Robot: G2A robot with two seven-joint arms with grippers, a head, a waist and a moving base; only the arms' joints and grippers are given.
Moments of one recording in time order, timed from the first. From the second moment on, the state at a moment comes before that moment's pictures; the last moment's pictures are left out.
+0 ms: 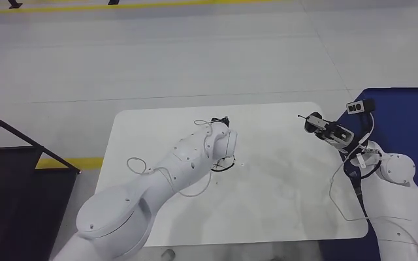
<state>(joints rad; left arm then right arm) 0.27 -1.69 -0.19 -0.69 0.37 0.54 -1.01 -1.12 -1.04 1.72 -1.31 0.58 -0.43 1.23</state>
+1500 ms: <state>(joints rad) 0.34 -1.84 -0.31 -0.43 0.49 0.42 -0.78 -1.12 -1.04 1.72 -1.31 0.58 -0.43 1.23</state>
